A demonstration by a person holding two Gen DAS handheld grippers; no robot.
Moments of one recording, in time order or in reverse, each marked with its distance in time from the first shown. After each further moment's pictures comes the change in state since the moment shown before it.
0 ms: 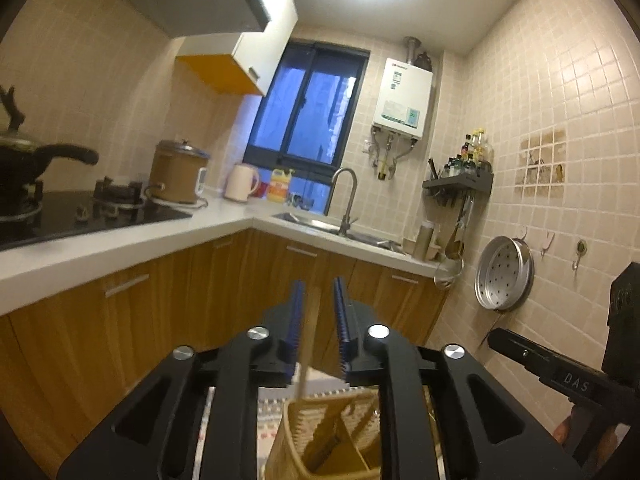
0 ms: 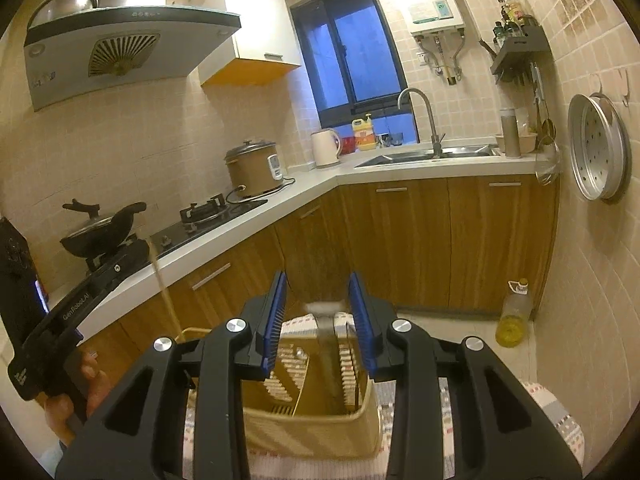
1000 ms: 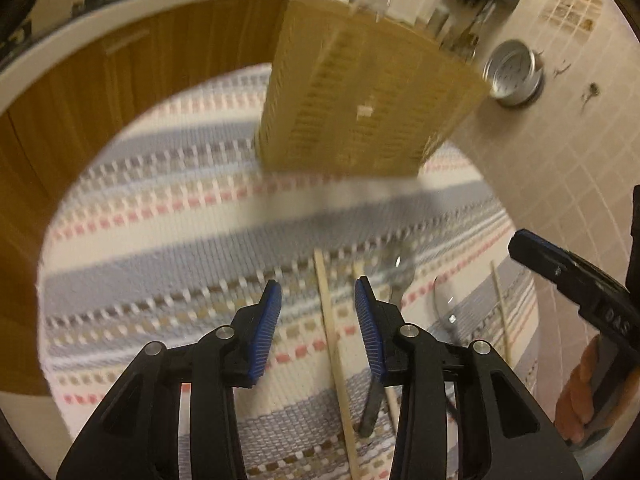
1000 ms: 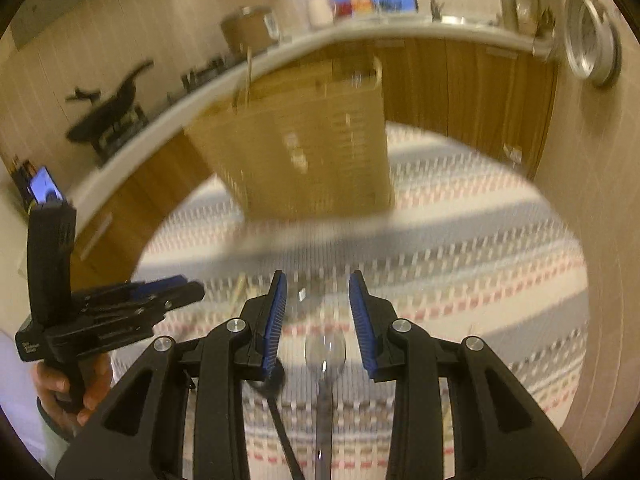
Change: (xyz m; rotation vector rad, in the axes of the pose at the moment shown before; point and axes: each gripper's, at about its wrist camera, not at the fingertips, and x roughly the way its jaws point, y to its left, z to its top) left arm -0.053 0.021 -0.155 -0.042 0.871 0.000; right arm -0.058 0.012 -0.133 0.039 0.559 -0.014
